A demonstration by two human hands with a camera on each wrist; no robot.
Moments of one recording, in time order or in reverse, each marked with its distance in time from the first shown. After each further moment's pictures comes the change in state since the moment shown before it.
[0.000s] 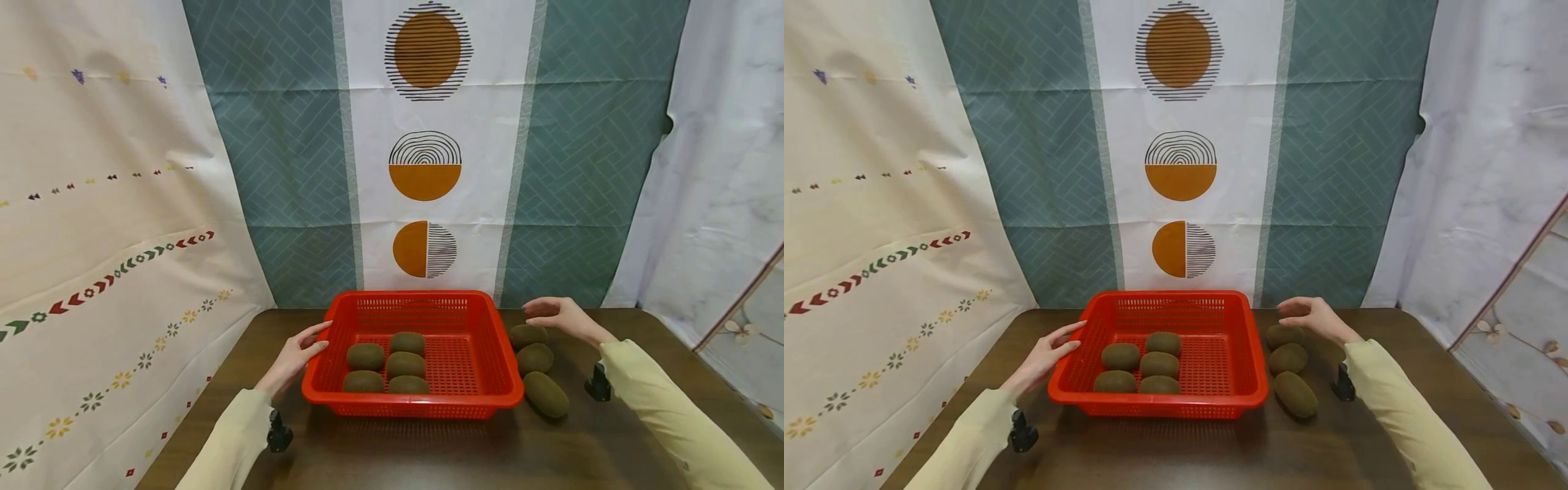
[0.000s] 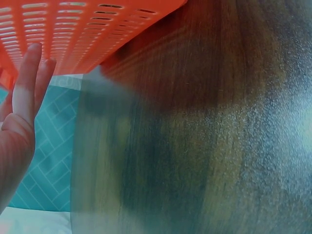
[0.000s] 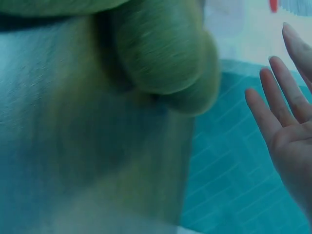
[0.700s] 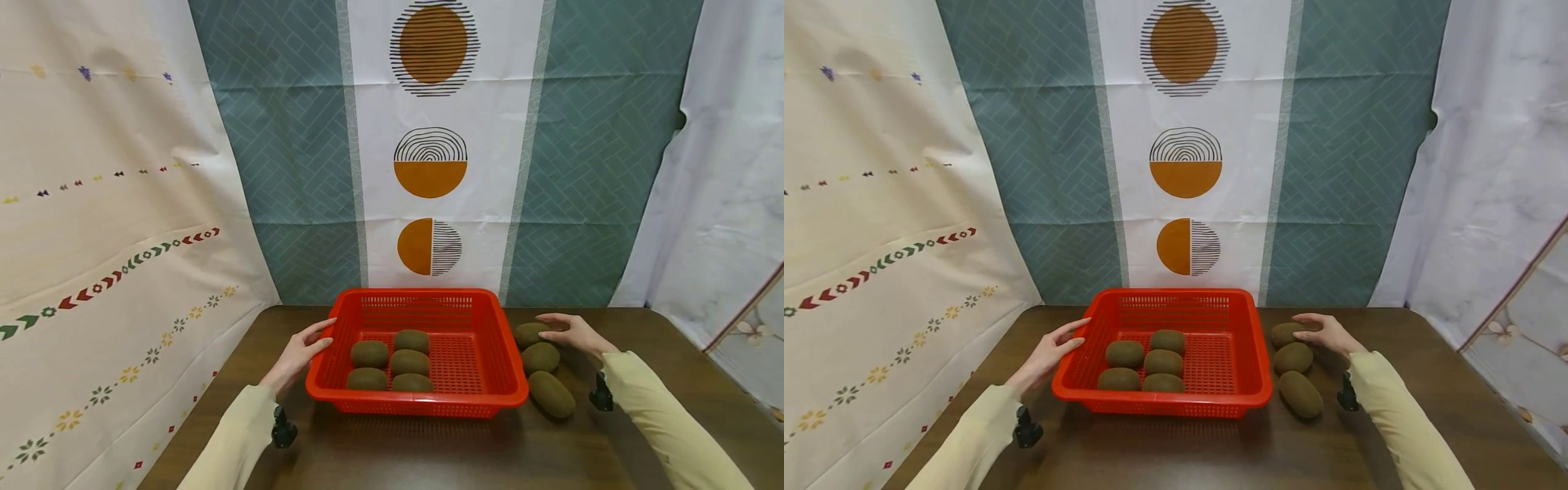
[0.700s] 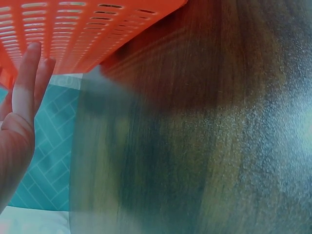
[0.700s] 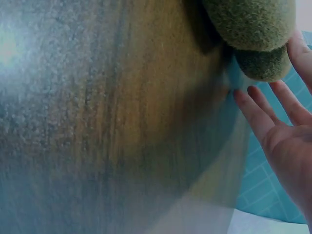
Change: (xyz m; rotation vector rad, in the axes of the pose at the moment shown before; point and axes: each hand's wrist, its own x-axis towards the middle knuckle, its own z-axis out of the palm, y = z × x) left_hand 0.000 0.000 0.000 -0.010 0.002 -0.008; right_hand -0.014 0.053 0.007 0.005 0.007 0.074
